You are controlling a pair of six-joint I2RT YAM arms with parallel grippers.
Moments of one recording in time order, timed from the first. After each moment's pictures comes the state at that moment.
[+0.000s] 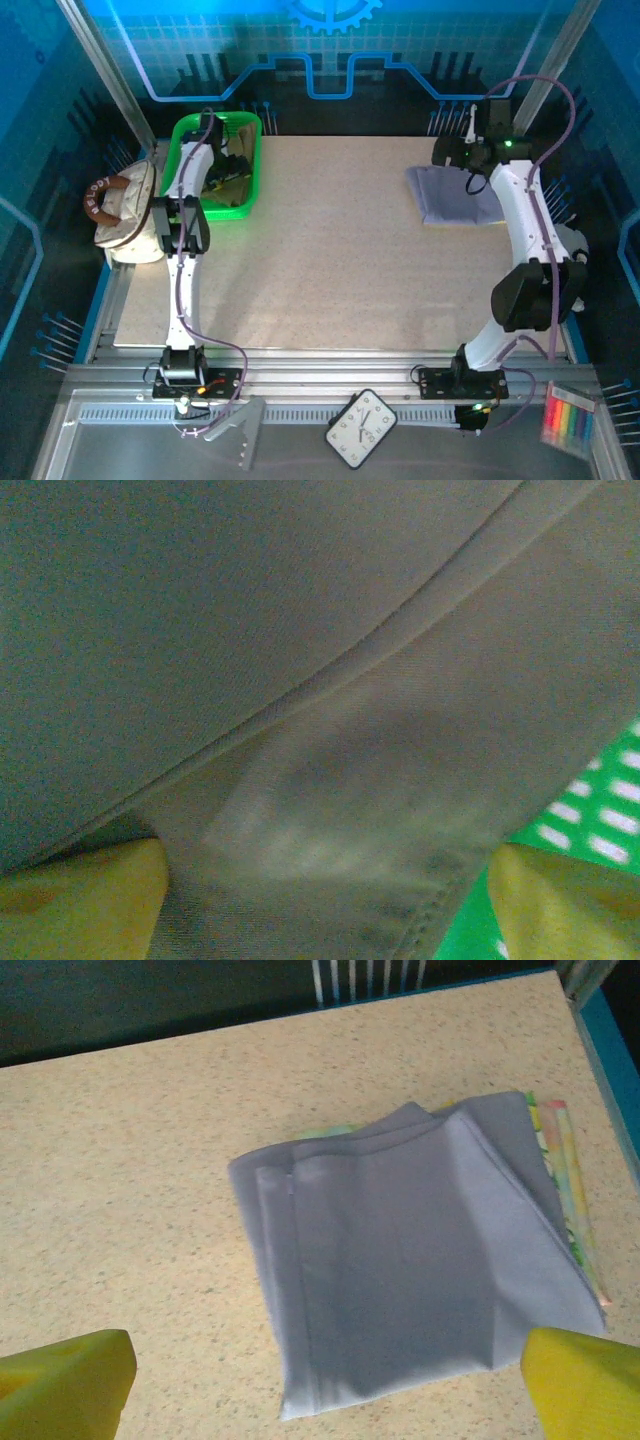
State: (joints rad) left arm 0.08 2.65 2.52 -1.11 0.12 -0.35; right arm 0.00 1.65 1.73 -0.91 0.07 0.19
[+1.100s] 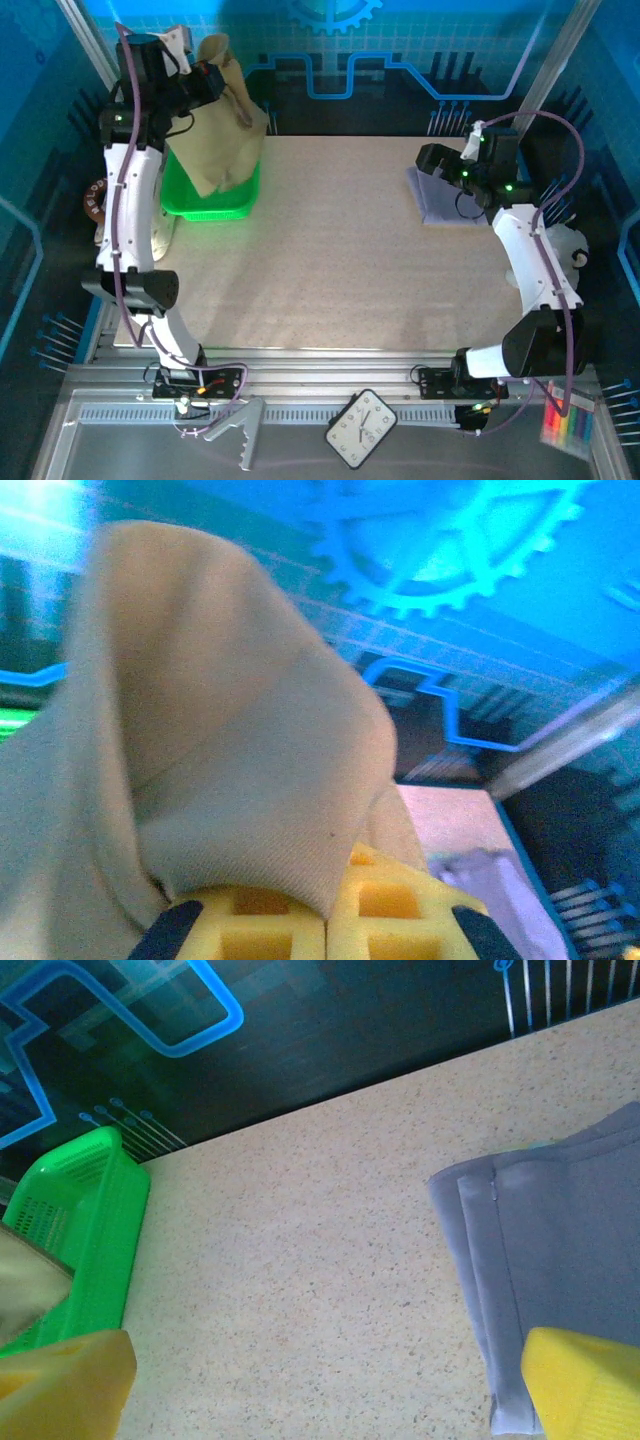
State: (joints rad) left arm -0.02 1.77 2.30 -0.84 0.35 -0.41; right arm 0.01 1.38 1.34 -0.52 -0.26 0.41
